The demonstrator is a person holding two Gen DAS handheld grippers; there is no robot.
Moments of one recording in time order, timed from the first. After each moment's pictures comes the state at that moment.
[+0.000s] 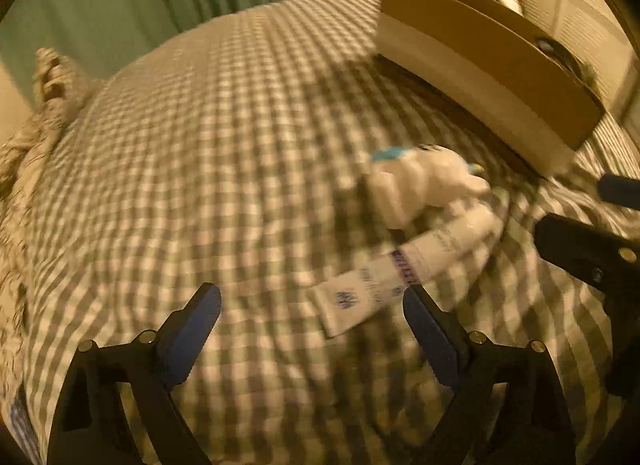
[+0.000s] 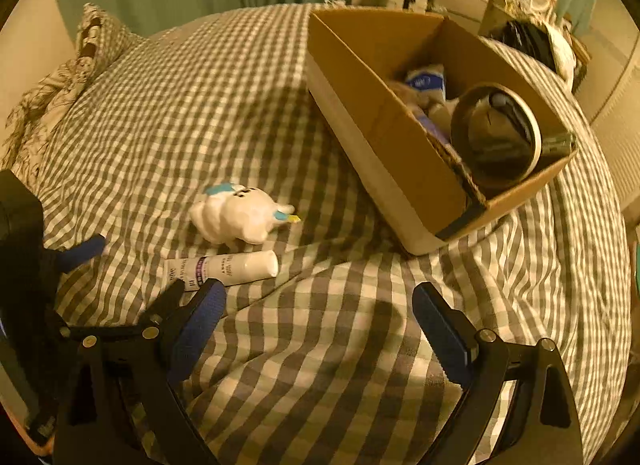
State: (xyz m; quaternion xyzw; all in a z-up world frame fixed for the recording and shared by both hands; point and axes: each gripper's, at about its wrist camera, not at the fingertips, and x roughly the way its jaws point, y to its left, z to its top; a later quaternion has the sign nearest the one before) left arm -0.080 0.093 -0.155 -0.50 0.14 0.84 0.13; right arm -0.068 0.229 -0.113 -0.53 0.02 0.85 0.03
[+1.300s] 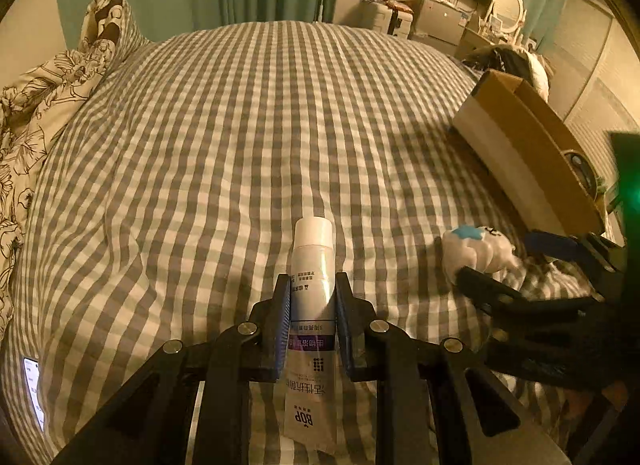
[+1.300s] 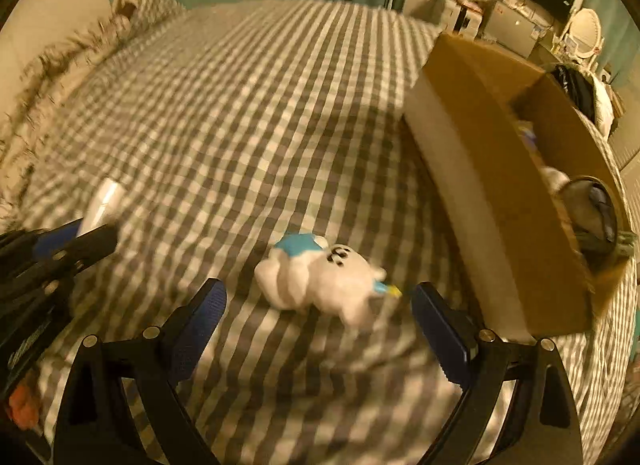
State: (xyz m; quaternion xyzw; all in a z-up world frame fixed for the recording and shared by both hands) left arm -0.104 0.001 -0.128 -0.49 0.01 0.86 0.10; right arm -0.127 0.157 -0.136 -0.53 -0.06 0.85 -0.03
